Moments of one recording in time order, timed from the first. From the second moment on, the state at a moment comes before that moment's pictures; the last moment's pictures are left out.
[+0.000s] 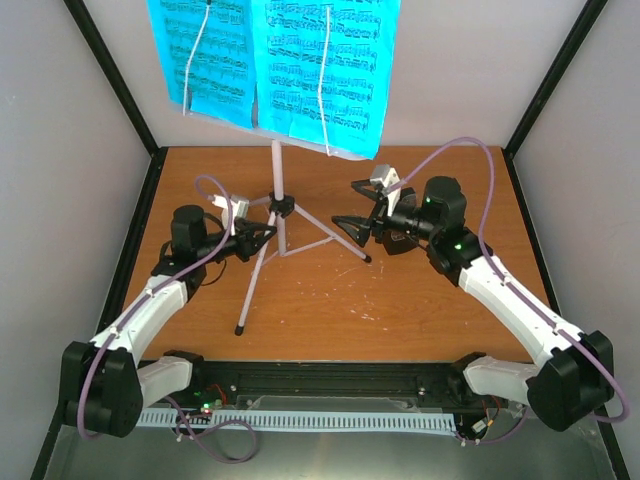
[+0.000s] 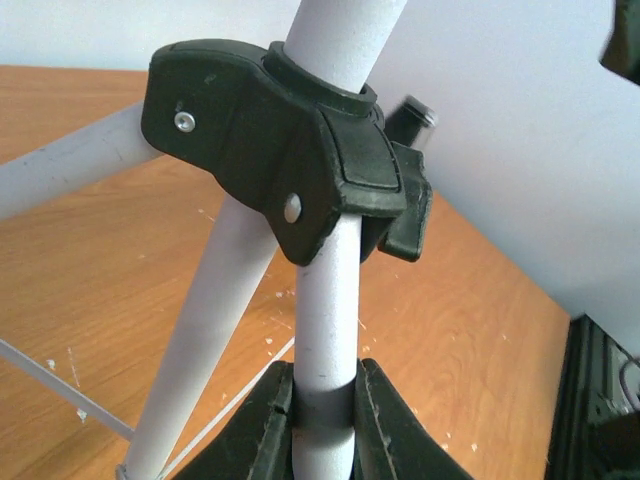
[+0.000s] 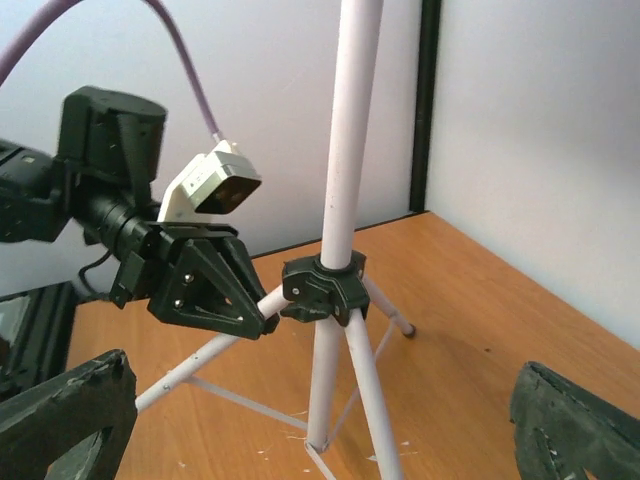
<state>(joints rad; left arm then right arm) -0.17 1.11 0.64 0.08 0.83 -0.22 0.47 1.20 0.98 0.10 -0.72 -0.04</state>
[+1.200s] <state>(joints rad) -0.46 1.05 0.68 0.27 0.33 -0.50 0.46 0.77 0.79 -0.24 -0.13 0.30</state>
